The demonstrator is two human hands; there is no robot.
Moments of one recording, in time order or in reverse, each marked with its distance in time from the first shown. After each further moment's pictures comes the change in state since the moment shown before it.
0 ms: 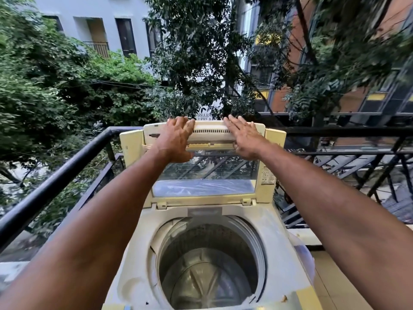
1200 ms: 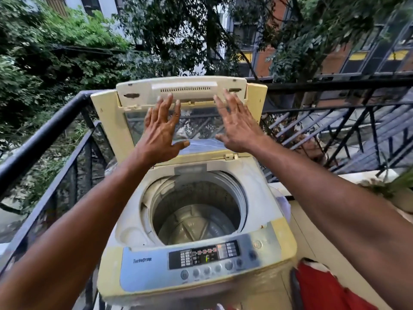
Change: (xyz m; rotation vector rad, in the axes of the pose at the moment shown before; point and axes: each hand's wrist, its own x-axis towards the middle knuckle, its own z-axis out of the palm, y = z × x) left_hand -0.106 0.056 0.024 -0.326 0.123 0.050; right_hand -0.116 -0.026 0.040 -0.074 0.162 0.046
